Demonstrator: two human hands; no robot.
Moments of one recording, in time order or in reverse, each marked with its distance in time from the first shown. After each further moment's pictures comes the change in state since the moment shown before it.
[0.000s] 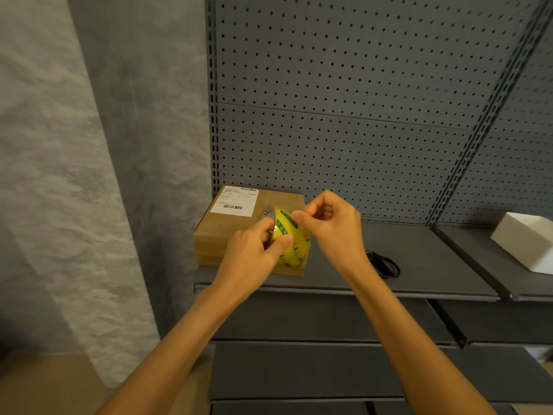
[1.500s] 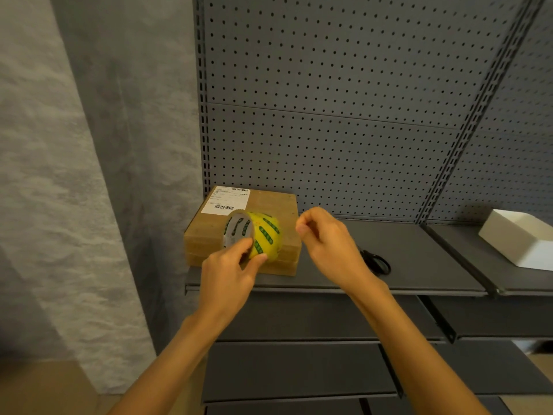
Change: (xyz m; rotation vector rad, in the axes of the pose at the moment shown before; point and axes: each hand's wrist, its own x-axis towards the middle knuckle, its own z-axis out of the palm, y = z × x) left_hand -0.024 -0.026 0.007 0.206 0.268 0.199; right_hand -0.011 0.022 -0.016 -0.422 -0.243 -0.093
